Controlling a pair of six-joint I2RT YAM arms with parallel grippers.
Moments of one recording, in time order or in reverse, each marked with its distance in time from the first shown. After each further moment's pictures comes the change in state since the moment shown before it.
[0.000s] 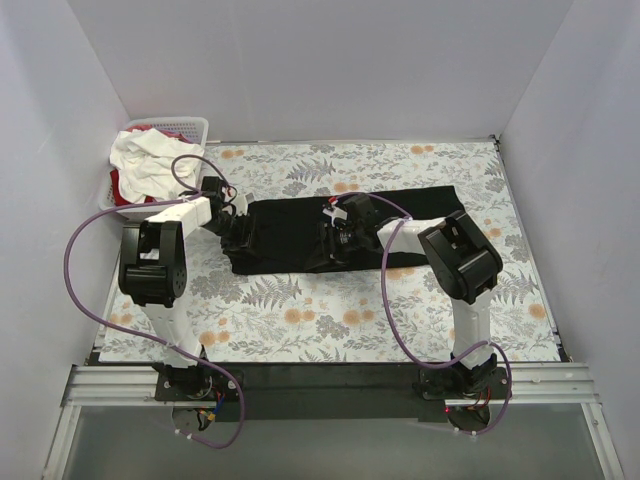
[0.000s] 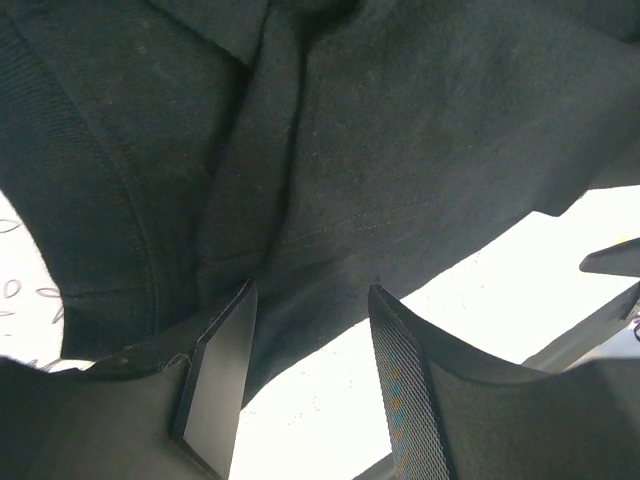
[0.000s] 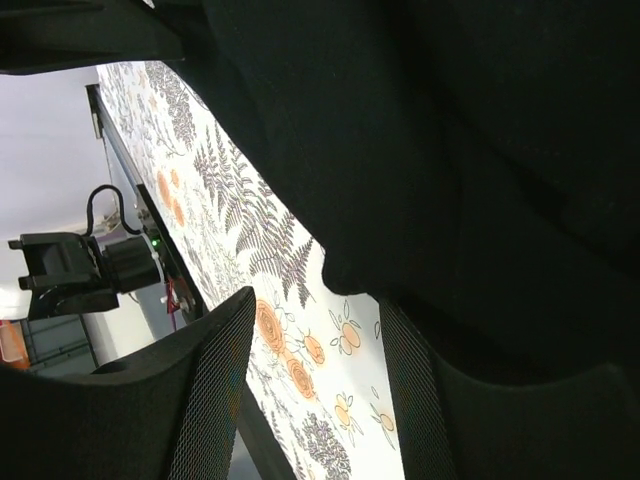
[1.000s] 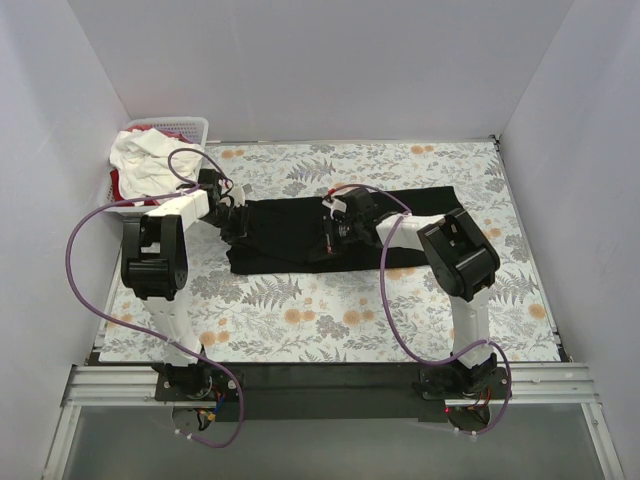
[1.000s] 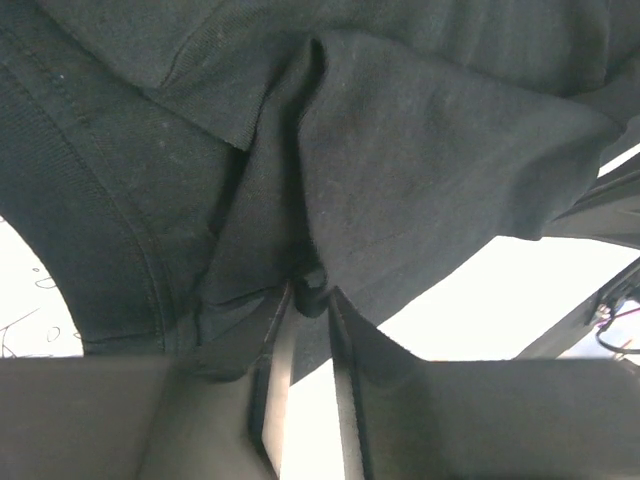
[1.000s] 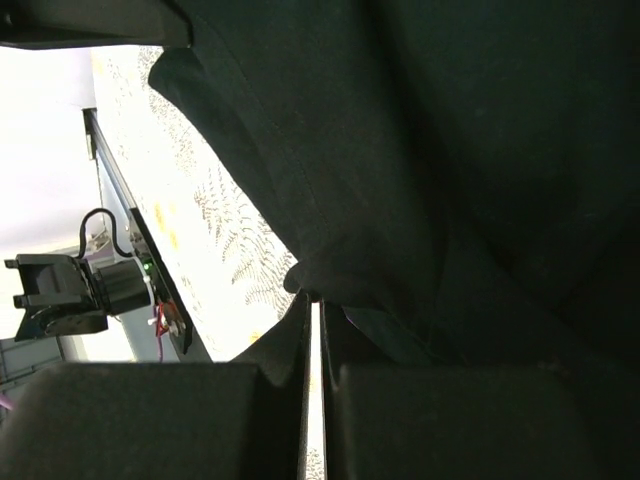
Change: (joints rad) left arm 0.032 0.060 0.094 -0.010 0.071 -0.010; right arm -0.014 0.026 0.063 0.010 0.029 -0.023
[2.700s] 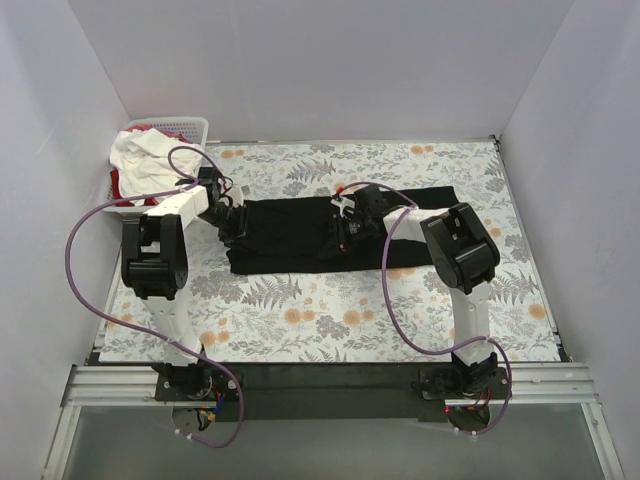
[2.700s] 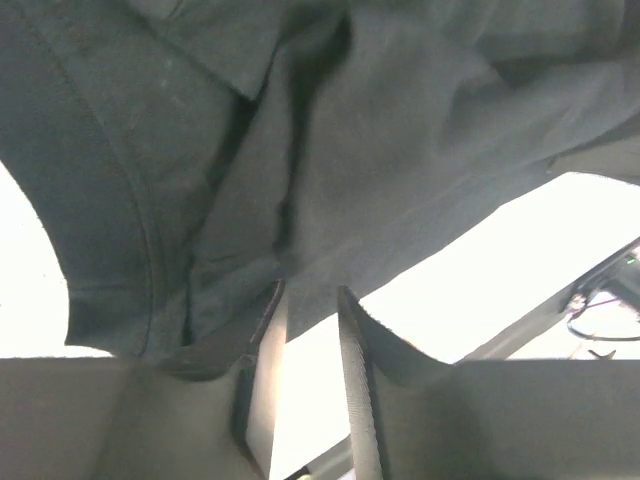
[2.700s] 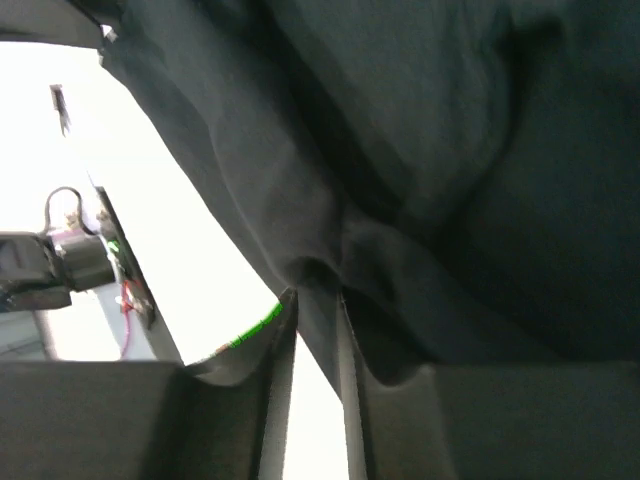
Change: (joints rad) left arm -0.001 0.006 0.051 -0.120 -0.028 -0.031; right arm -0.084 0.052 0.045 -0.098 -0.066 -0.148
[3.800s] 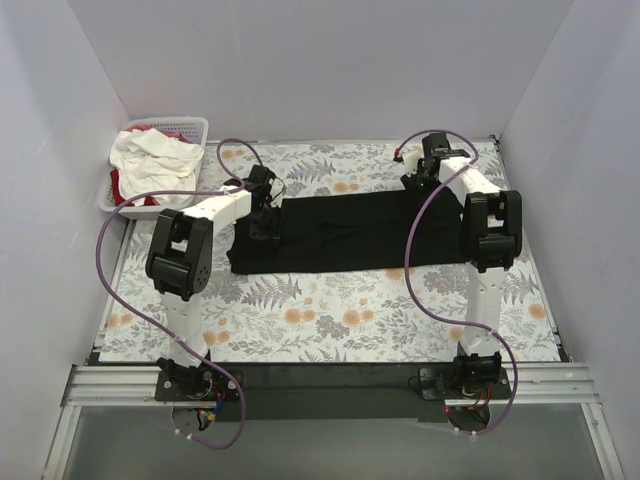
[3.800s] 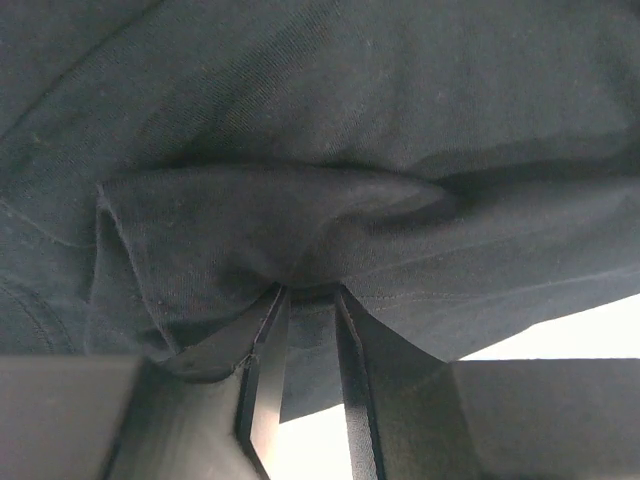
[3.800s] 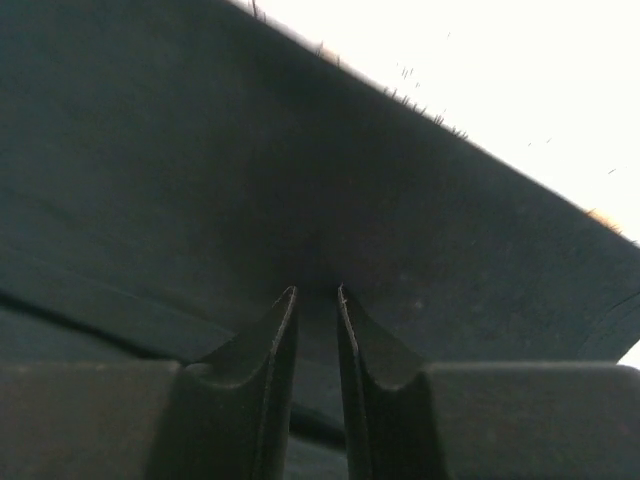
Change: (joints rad) left arm -0.280 0.051 0.055 0.122 -0.377 -0.125; right arm -0.398 0.138 0.565 -0.700 0.613 -0.926
